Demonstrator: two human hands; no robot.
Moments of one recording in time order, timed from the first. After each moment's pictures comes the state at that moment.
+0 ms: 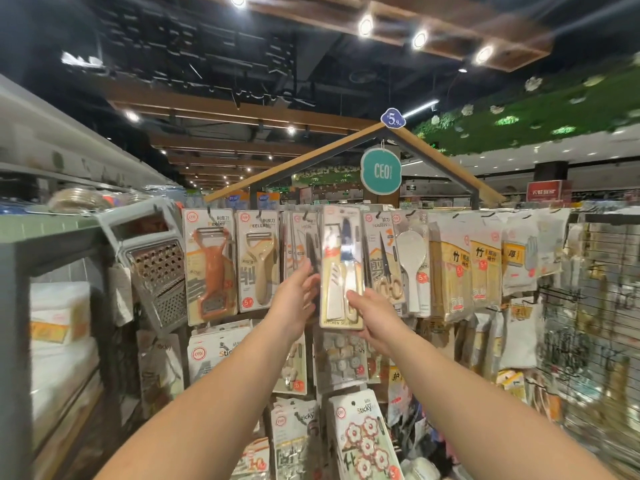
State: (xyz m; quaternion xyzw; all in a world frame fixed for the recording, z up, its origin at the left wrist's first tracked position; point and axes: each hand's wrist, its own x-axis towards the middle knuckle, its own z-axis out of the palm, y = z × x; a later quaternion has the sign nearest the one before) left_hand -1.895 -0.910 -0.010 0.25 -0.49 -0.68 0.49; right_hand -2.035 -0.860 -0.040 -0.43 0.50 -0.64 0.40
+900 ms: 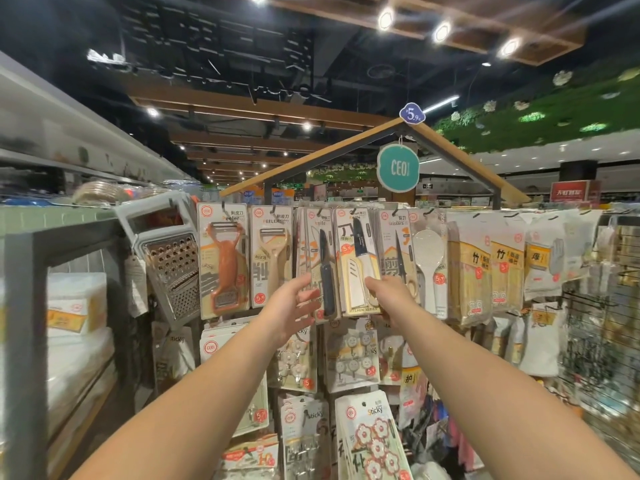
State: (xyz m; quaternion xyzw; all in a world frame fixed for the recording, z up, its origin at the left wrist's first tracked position) left_hand -1.861 -0.922 -0.020 0.33 -0.52 -0.66 0.43; right_hand -2.059 -0.902 -0.018 -0.42 0.65 -0.58 0.25
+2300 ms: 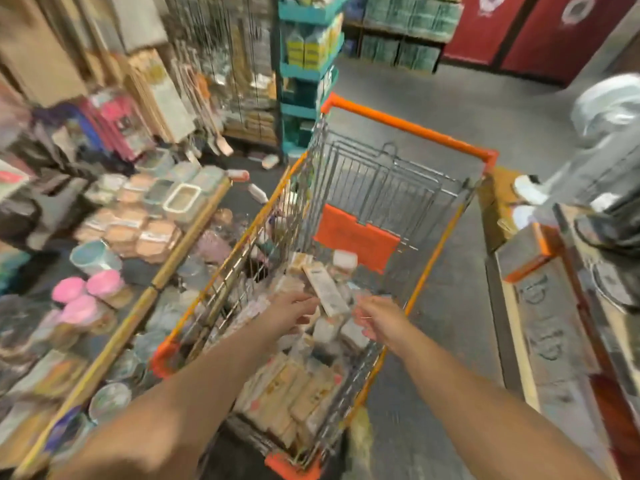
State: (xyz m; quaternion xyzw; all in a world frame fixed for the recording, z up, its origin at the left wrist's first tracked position) left_hand -1.980 -0.425 -0.456 0.21 -0.73 -0.60 -0.24; right_hand -2.025 -0.216 -0.473 0.19 0.73 -0.58 0.30
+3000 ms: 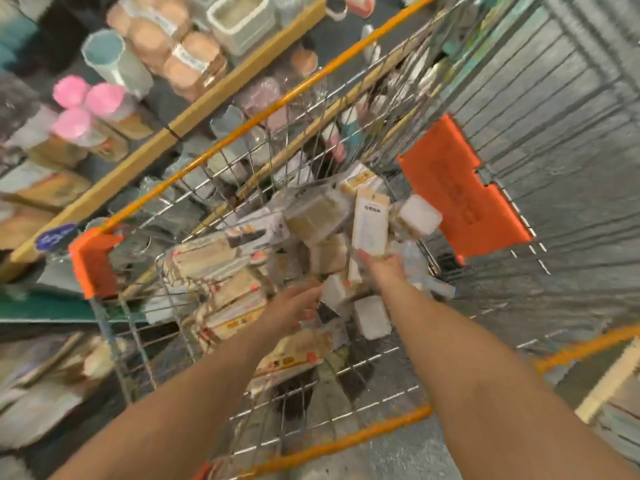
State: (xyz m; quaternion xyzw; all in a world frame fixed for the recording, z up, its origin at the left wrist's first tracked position) left_hand -2.010 -0.360 -0.615 0.53 -0.49 -0.66 -0.20; right_hand -2.188 -0.264 -0.683 0.15 0.82 -0.33 0.45
